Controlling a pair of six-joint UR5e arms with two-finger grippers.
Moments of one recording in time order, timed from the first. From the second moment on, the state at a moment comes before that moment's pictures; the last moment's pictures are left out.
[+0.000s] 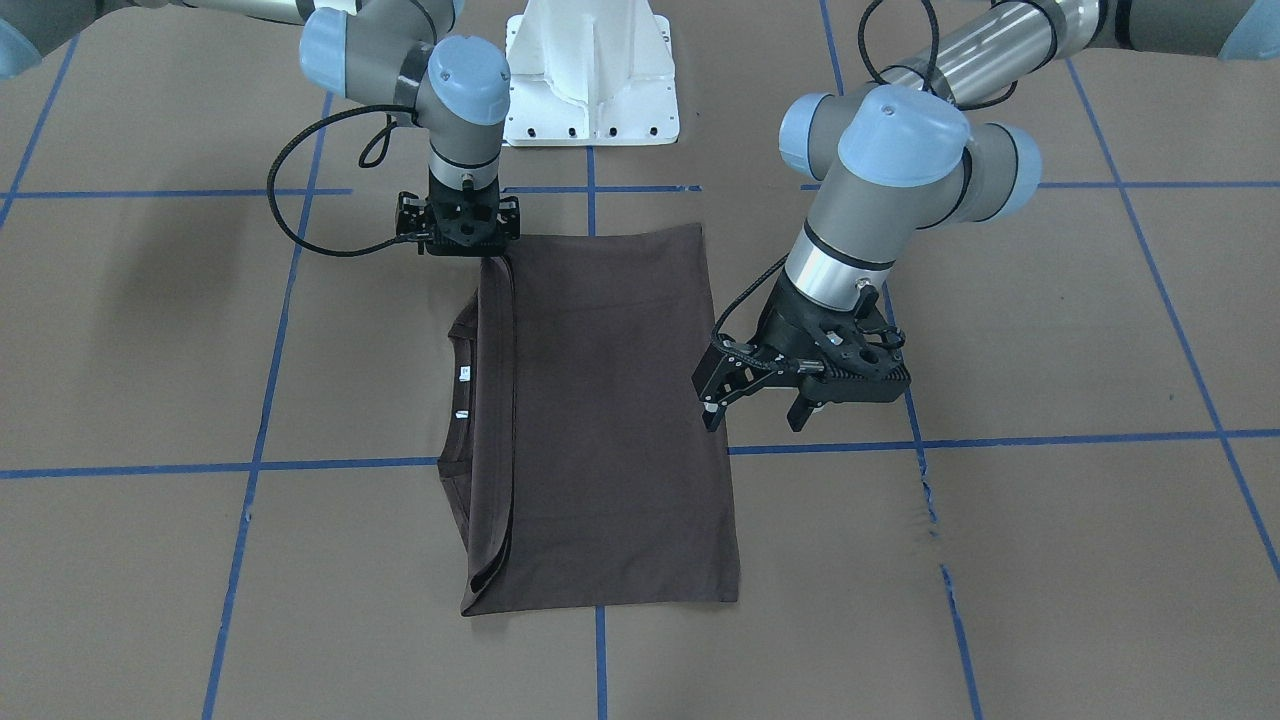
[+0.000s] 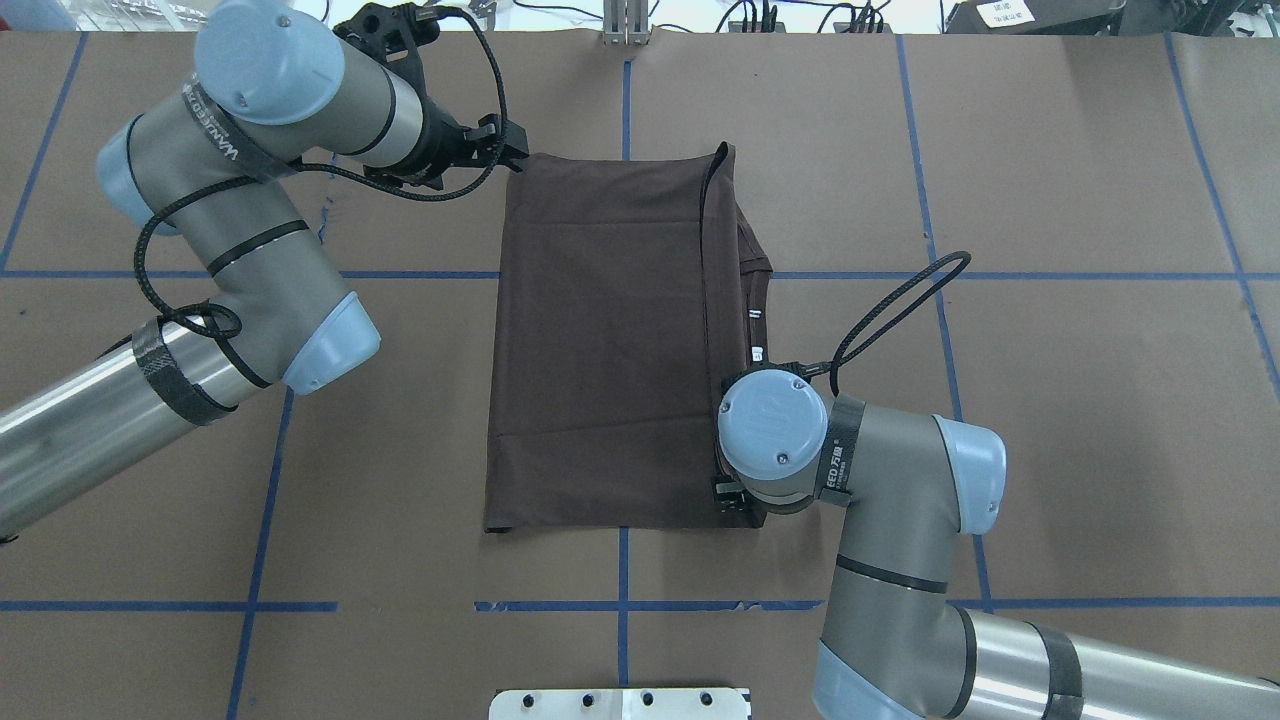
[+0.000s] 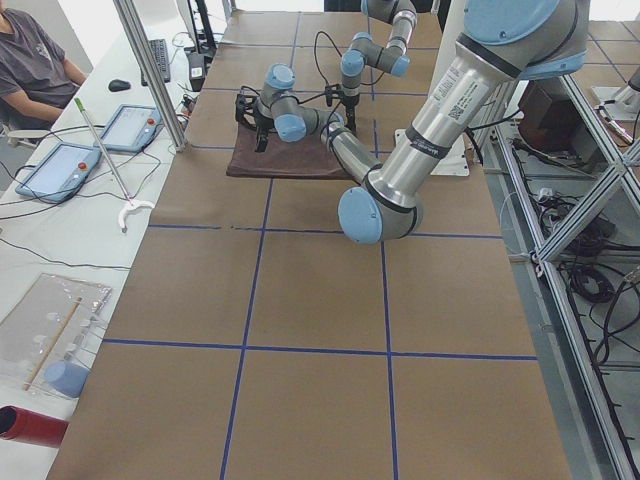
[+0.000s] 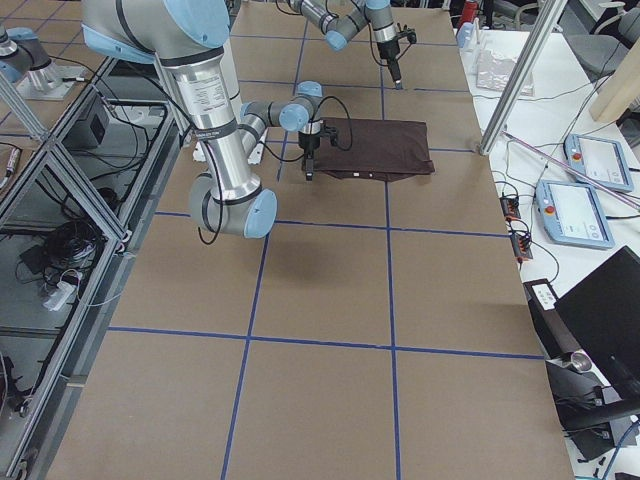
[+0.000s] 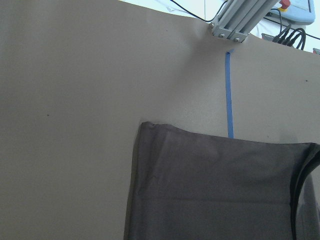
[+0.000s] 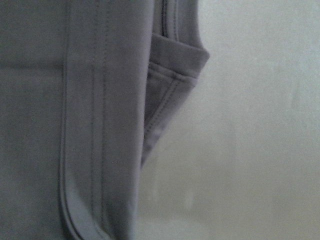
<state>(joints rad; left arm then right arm) -0.80 -2.25 -1.54 -2.00 -1.88 -1.25 0.36 -1.06 1.80 -1.81 1.76 1.16</state>
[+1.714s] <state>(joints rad) -0.79 -2.25 -1.54 -2.00 -1.88 -1.24 0.47 -0.96 1.66 -1.59 1.80 1.06</state>
